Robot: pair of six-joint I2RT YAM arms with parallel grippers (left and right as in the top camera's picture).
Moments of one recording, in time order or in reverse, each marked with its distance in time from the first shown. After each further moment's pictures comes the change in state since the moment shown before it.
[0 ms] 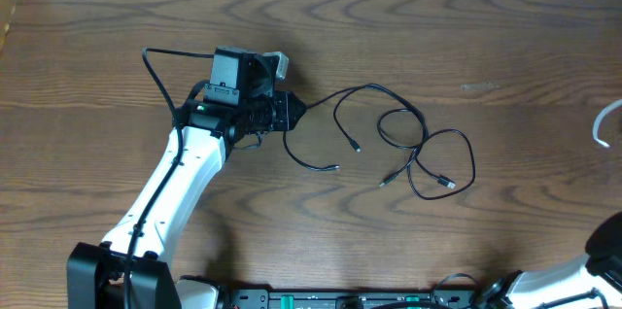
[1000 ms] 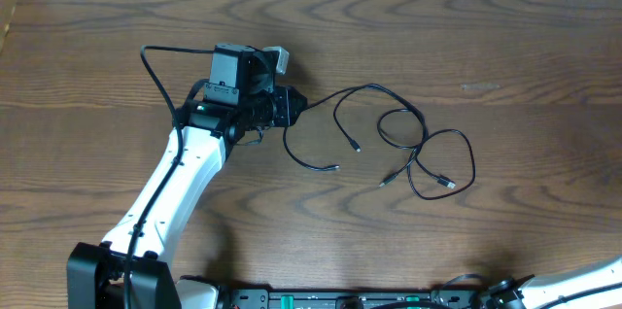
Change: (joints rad) left arm 0.000 0.000 0.000 0.053 0.000 -0.007; right arm -0.315 0.257 -0.137 0.009 -0.179 0.008
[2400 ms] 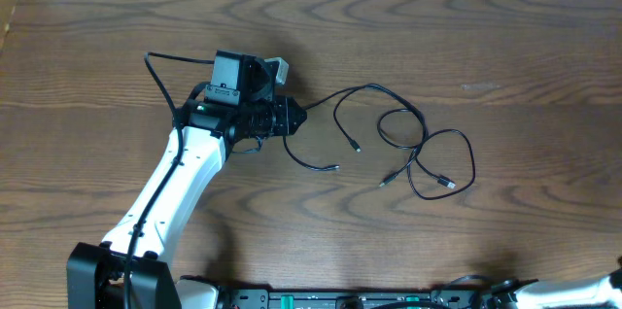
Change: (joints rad) left arm 0.000 0.000 0.000 -0.109 0.026 -0.019; right arm -0.105 -0.259 -0.330 0.078 -0.043 0.134
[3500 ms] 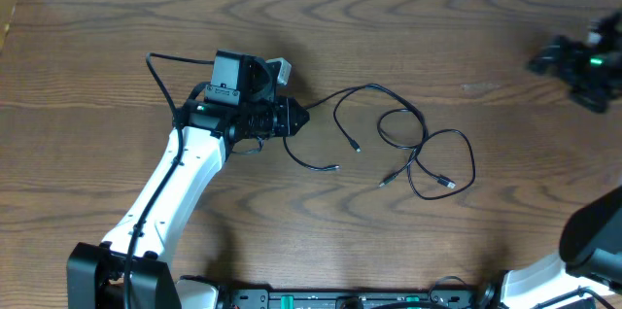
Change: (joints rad) left arm 0.000 0.000 0.000 -0.003 0.047 0.000; right arm 0.841 -0.024 0.000 -0.076 -0.389 -0.273
